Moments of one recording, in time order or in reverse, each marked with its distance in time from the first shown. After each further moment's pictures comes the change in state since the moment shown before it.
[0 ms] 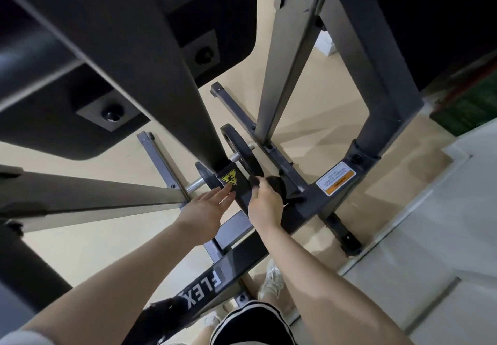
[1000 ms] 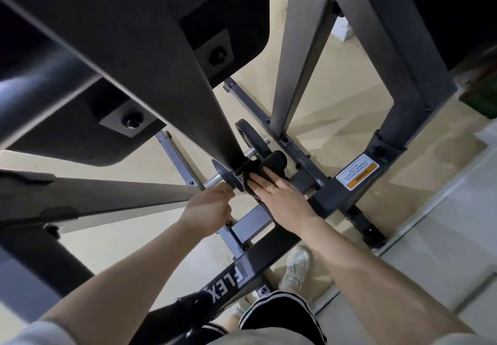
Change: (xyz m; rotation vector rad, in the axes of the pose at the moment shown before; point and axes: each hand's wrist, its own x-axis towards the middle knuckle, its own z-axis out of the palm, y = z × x) left_hand -0.012 -0.021 -0.012 -0.157 0.172 -0.057; right_hand 0.015 0.026 -0.012 -0.596 -0.361 -0.704
